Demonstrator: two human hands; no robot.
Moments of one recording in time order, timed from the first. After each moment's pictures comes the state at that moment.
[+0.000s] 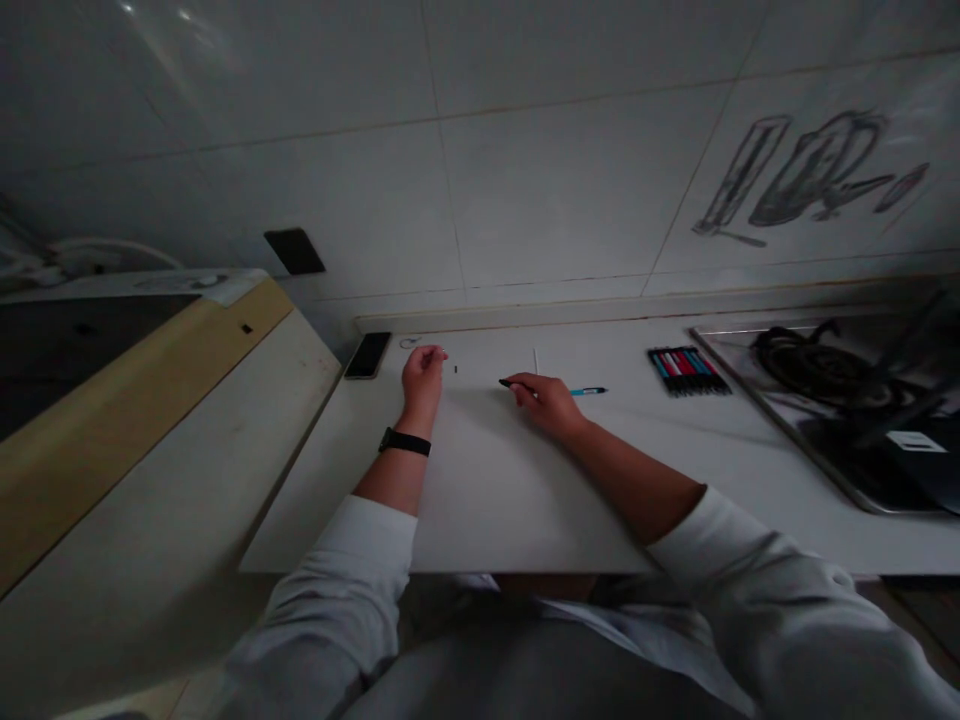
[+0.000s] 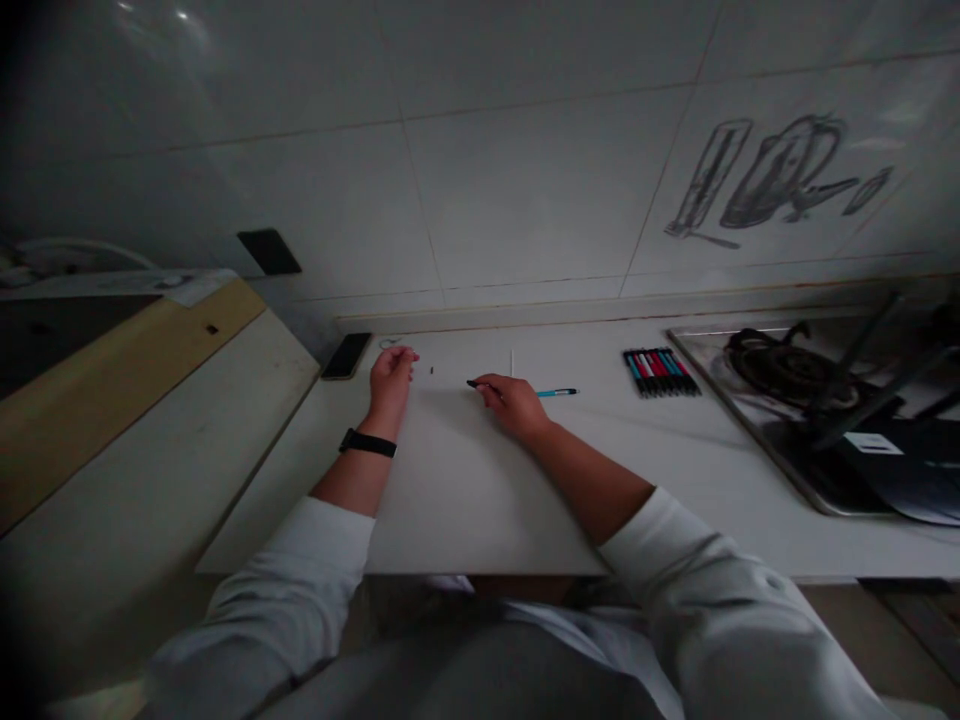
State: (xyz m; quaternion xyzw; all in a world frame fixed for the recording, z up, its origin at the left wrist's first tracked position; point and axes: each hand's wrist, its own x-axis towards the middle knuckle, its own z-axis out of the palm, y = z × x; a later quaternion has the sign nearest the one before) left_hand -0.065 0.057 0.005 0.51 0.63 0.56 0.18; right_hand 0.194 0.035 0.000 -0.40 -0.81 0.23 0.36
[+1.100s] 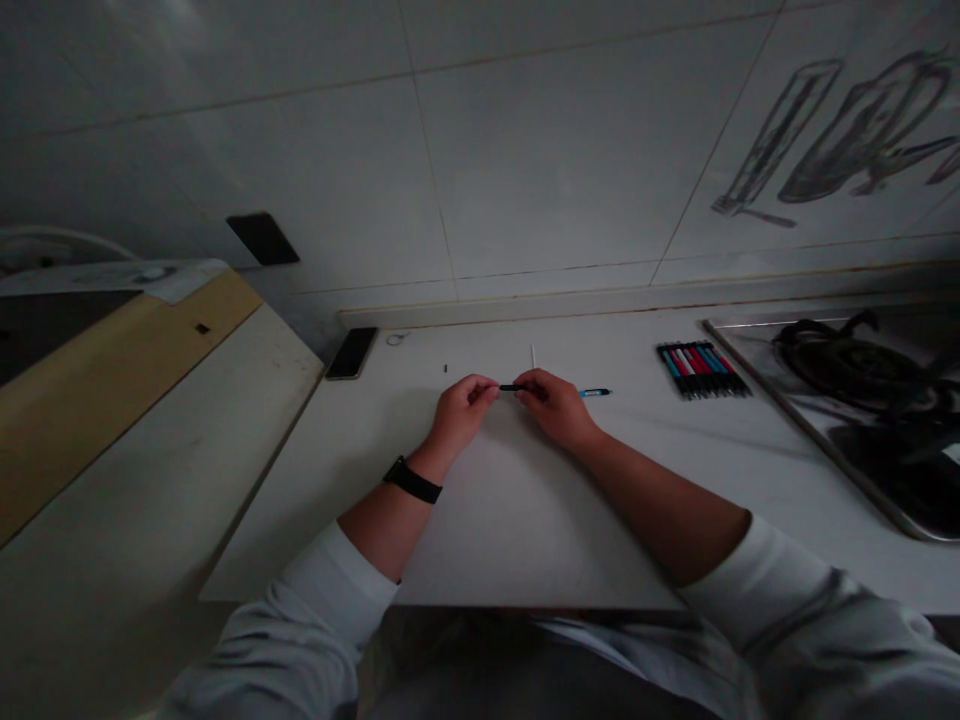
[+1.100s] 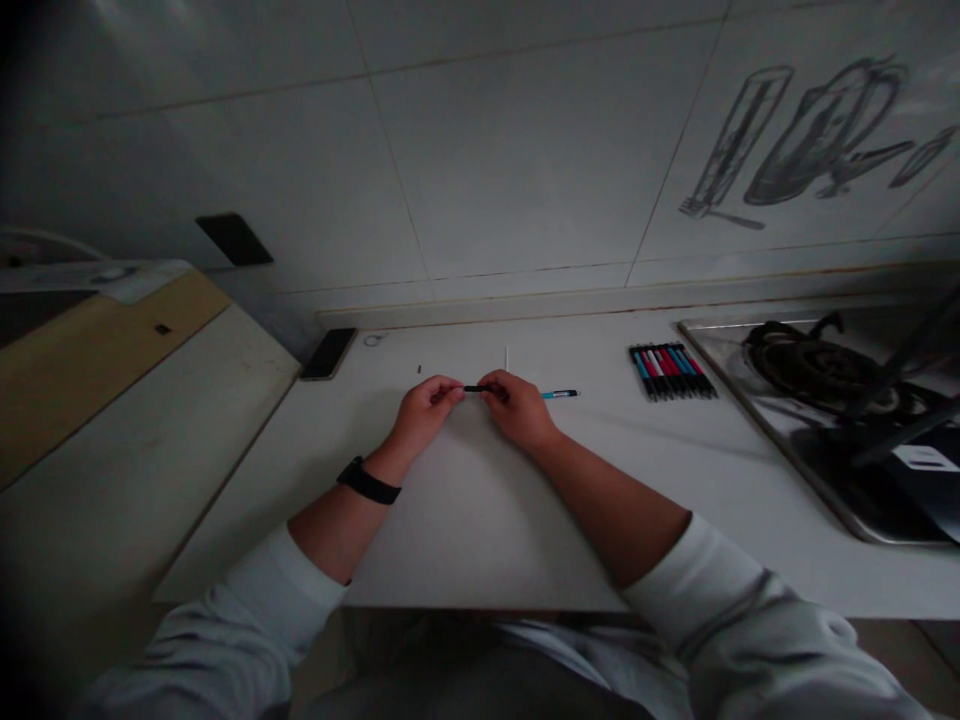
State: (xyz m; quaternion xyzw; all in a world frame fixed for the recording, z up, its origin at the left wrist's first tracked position) left_hand 0.004 0.013 -0.005 0.62 0.52 0.48 0.32; right_hand 0.206 0.034 -0.012 -0.42 -0.74 0.31 0.43
